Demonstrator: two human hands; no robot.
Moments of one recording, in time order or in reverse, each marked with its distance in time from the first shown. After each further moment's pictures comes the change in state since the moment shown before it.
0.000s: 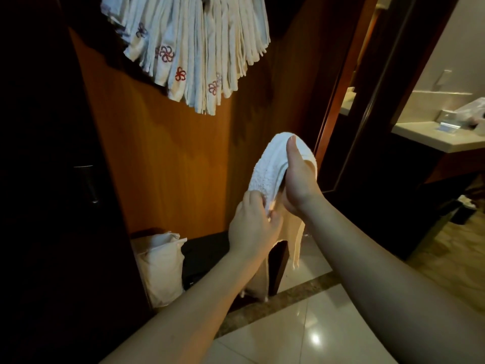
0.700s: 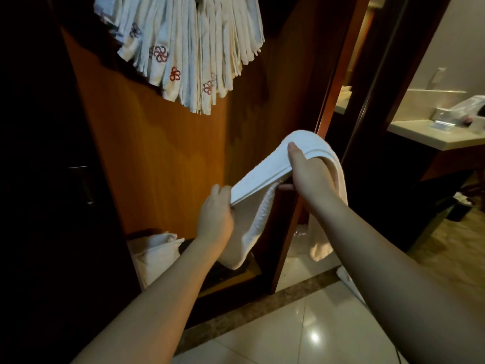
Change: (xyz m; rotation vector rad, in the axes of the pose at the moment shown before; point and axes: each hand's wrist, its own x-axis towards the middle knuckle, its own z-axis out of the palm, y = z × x) left_hand 0.034 -0.061 -0.015 0.223 -0.022 0.039; right_hand -0.007 -0.016 -0.031 -0.399 0.217 -0.168
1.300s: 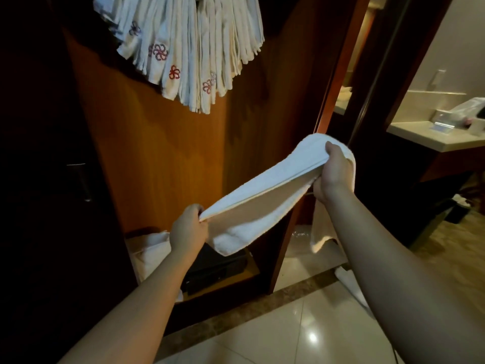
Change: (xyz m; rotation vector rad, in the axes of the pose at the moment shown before) left_hand -0.014 -0.084 0.023 0.038 -0.014 -0.257; right_hand 0.043 0.016 -0.029 0.591 0.256 0.200
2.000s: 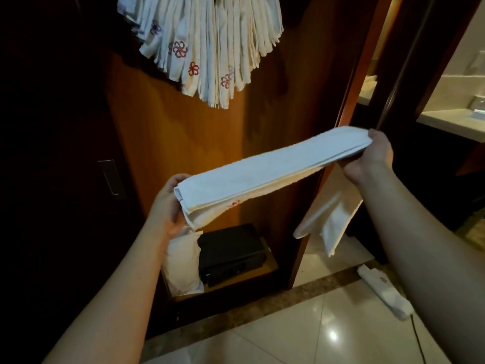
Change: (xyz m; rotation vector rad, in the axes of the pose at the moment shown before) left_hand 0.013 0.001 -0.110 -1.224 -0.176 -0.307; right_hand 0.024 -0.022 -0.001 0.329 -0.027 0.146
